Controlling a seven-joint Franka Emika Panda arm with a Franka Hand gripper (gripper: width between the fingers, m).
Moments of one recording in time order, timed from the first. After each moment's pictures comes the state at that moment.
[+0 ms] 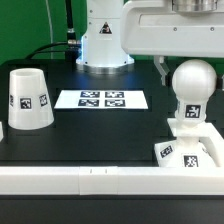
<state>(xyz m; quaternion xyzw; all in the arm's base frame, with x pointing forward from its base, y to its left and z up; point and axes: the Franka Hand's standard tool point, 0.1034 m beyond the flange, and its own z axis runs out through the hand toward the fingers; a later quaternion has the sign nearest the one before) 0.615 0.090 0.123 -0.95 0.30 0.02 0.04</state>
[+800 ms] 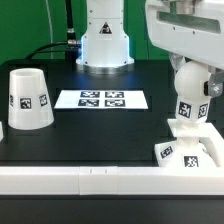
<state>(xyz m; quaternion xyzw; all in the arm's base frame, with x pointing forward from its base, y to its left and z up) 0.615 0.094 0.122 -0.80 0.60 0.05 0.06</state>
